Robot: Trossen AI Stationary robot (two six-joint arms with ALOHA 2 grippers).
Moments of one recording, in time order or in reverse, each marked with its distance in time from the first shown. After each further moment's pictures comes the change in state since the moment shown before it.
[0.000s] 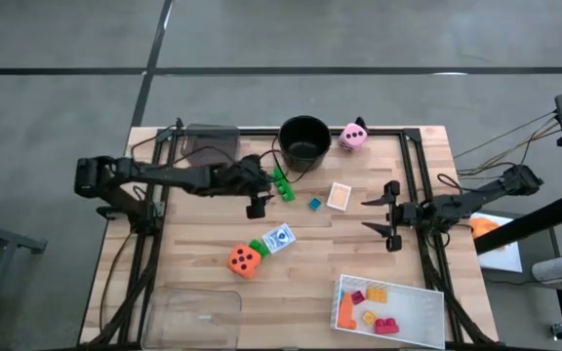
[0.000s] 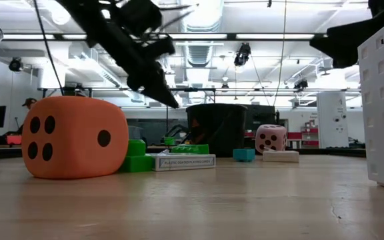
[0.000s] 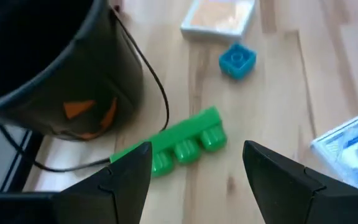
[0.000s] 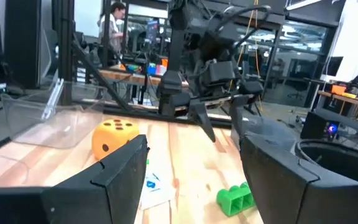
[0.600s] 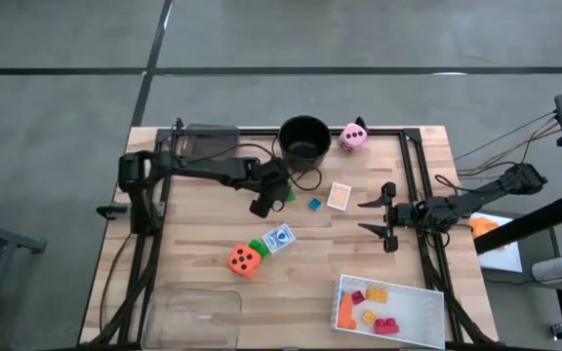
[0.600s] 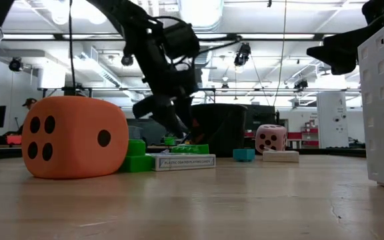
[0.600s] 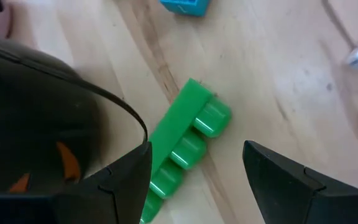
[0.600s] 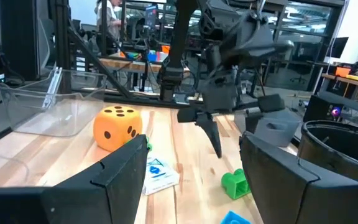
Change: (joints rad) left arm 0.038 0.331 0.340 -0.320 0.048 0.491; right arm -0.010 0.081 0.000 0.011 0.000 0.060
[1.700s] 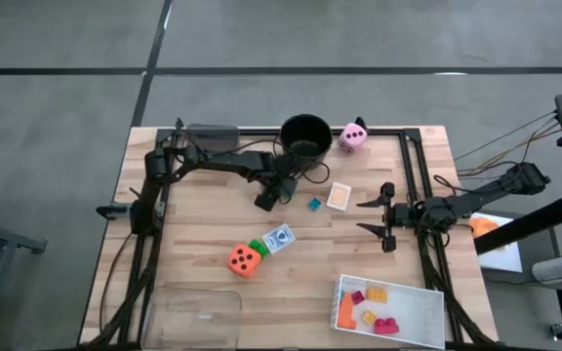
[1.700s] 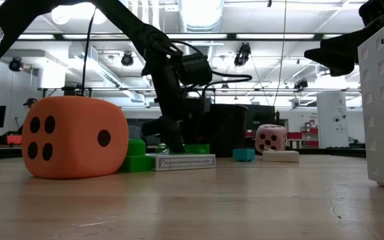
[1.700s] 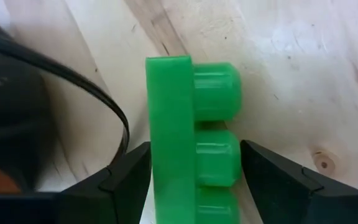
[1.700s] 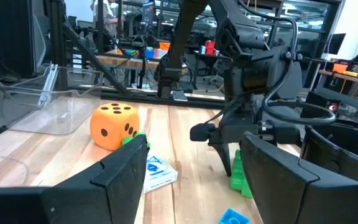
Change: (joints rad) left arm 0.074 0.227 0.168 -0.131 0.034 0.038; right arm -0.013 0.052 -0.001 0.043 0.000 0.008
